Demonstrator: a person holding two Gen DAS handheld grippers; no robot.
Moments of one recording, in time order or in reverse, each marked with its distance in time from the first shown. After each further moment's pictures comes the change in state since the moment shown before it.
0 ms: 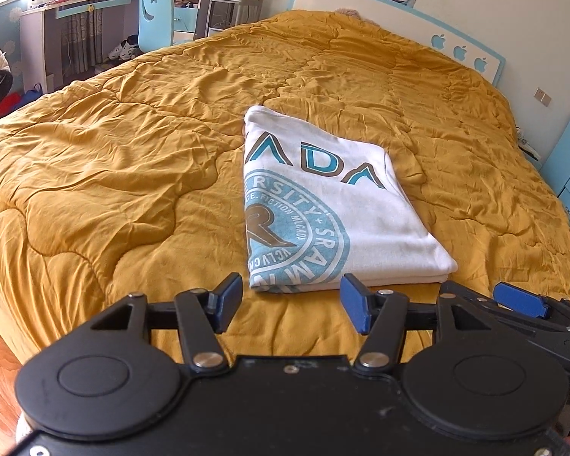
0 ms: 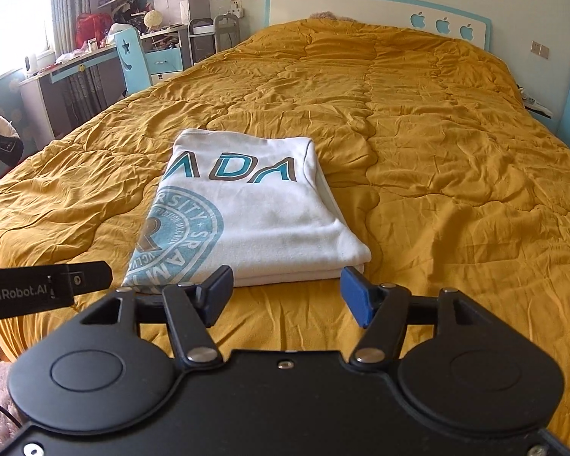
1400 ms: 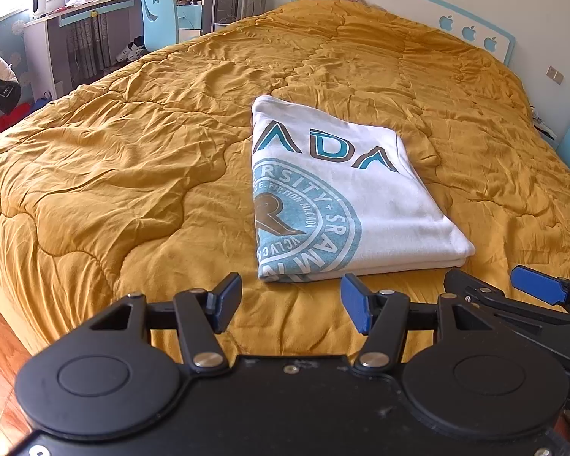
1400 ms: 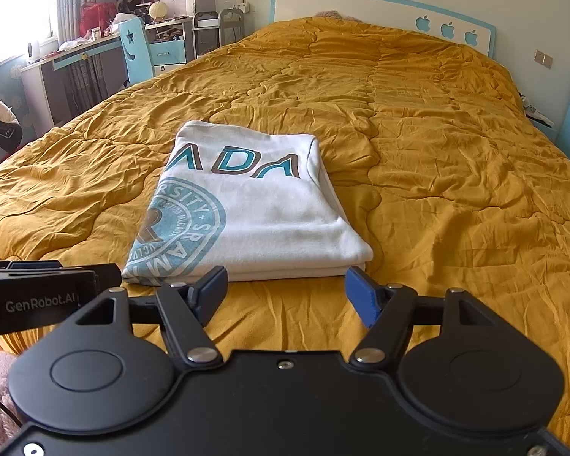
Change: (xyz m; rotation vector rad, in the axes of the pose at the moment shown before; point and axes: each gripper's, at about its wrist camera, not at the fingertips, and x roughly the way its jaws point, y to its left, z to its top) left arm 0.011 -0.011 -0.002 0.047 0.037 0.074; right arm 0.000 0.009 0.001 -0.030 0.010 -0.015
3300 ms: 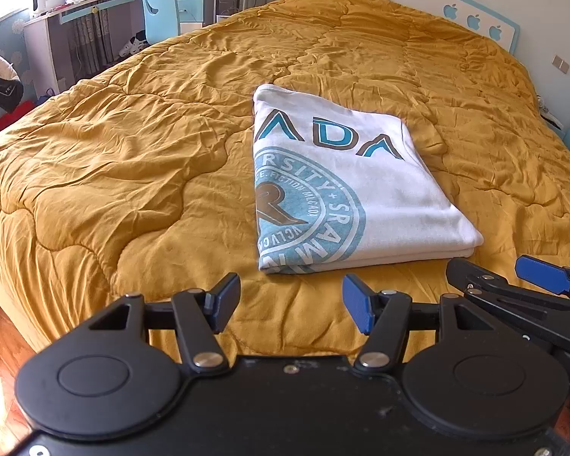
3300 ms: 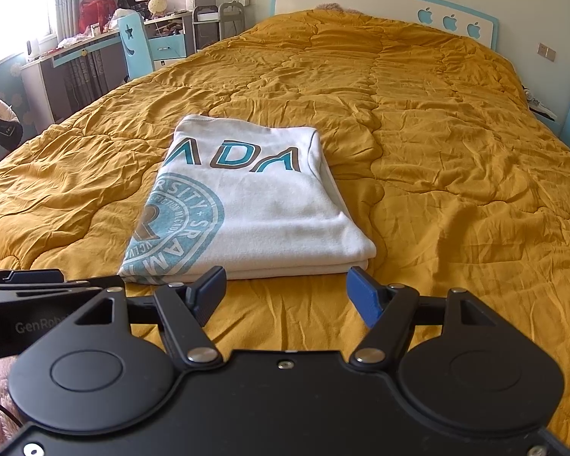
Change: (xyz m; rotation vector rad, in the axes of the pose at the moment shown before) left arm 0.012 -0.001 0.000 0.015 0.032 0.016; right arm 0.011 -0.003 0.000 0.004 0.019 0.009
